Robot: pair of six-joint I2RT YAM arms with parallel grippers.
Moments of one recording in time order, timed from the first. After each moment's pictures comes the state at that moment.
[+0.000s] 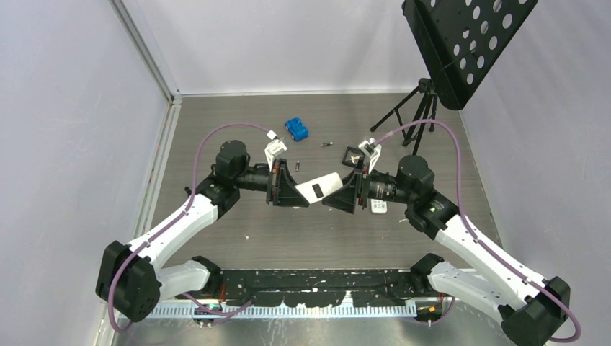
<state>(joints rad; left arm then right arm) -0.52 1.14 0.76 0.17 1.14 -0.49 0.61 0.88 0.72 0.03 -0.69 0.55</state>
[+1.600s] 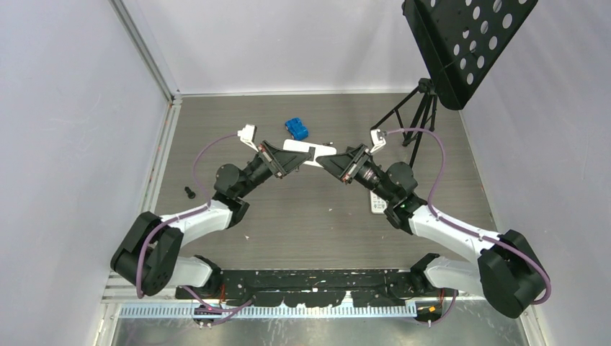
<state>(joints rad) -0.53 1.31 0.52 1.14 0.43 -1.25 0.62 1.14 0.53 0.81 -0.29 1.23</state>
